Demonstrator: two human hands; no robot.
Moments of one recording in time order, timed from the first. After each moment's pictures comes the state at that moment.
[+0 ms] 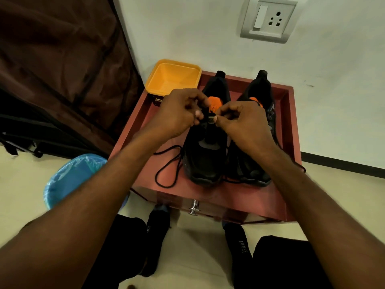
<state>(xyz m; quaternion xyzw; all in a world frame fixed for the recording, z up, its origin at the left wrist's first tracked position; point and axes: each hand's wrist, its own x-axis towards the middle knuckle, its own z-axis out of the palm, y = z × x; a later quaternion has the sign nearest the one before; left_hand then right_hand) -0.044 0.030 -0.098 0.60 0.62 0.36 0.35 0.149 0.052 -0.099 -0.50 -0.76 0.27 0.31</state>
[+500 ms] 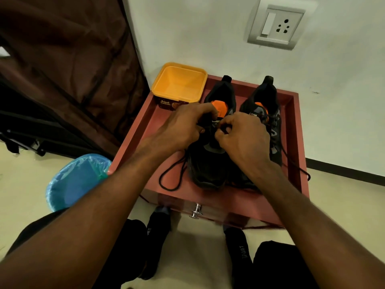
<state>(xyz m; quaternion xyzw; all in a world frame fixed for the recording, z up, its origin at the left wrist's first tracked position) -0.047 0.032 -0.122 0.71 0.60 0.27 0.24 0.131 0.036 -0.106 -0.57 -0.79 0.11 0.20</state>
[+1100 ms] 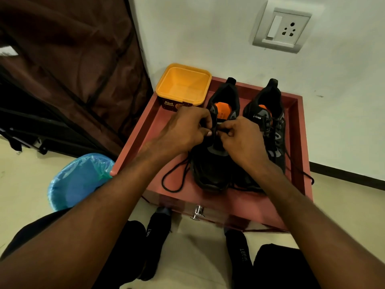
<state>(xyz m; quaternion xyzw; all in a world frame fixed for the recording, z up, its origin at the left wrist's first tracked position) -0.050 0.029 -0.123 0.67 0.65 0.28 0.24 0.128 0.045 -0.119 -0.55 -0.79 0.21 0.20</state>
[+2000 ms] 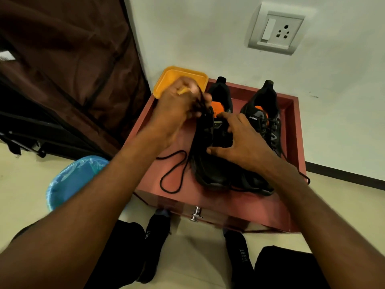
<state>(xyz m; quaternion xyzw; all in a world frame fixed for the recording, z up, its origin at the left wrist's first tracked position) -0.051 0.029 -0.089 0.44 0.50 0.58 0.47 0.154 0.051 -0.116 -0.48 -0.83 0.25 0.11</state>
